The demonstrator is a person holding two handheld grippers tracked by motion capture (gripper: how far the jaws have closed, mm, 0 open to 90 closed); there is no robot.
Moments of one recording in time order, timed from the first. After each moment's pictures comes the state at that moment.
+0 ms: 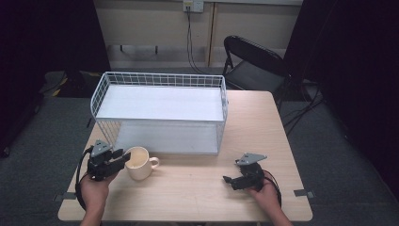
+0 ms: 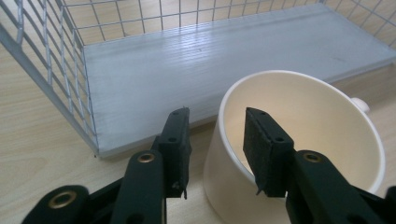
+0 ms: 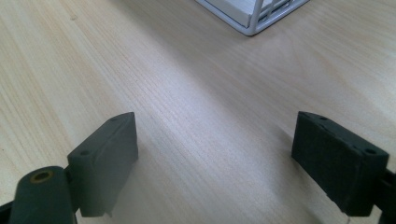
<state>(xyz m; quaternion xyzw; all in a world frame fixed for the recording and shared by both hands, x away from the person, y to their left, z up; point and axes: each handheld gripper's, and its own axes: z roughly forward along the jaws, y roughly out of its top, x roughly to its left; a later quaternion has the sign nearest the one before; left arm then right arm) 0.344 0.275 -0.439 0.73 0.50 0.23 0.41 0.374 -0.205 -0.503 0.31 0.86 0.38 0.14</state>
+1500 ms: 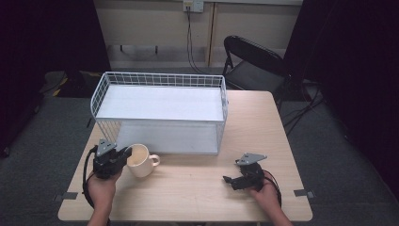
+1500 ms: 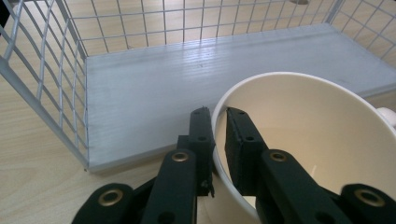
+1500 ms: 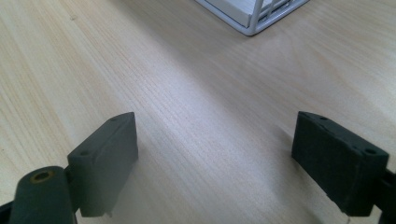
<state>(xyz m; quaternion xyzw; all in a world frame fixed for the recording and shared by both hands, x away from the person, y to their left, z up) 0.348 0.260 -0.439 0.70 0.52 0.25 0.42 0.374 -0.205 -0.503 0.31 0.86 0.38 0.14</state>
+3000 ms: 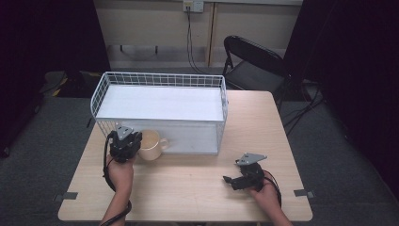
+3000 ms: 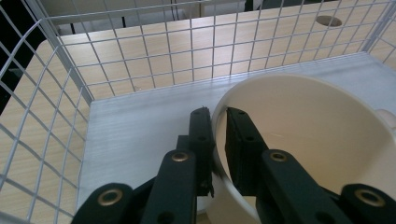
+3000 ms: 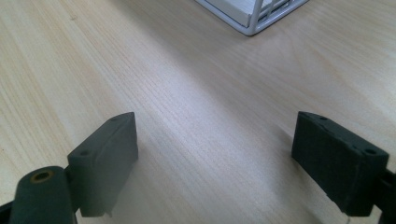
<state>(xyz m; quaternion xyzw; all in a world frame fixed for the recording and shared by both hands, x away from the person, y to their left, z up) 0.394 0.217 -0.430 0.68 0.53 0.31 0.39 0.373 -0.205 -0.503 0.31 0.86 0.38 0.14</state>
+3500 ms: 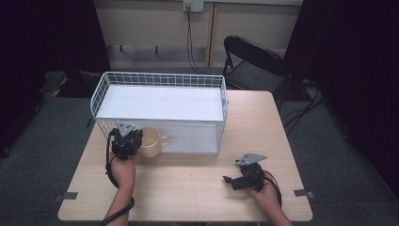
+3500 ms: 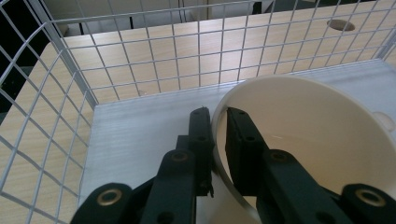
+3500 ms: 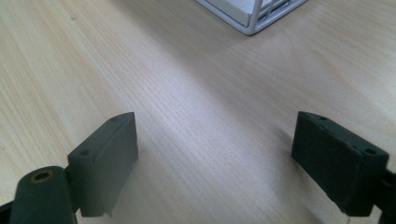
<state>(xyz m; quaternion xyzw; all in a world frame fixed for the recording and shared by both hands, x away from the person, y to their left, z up) 0.403 0.215 -0.431 0.67 0.54 0.32 0.39 0.373 -0.205 -0.503 0.31 0.86 0.38 0.14</state>
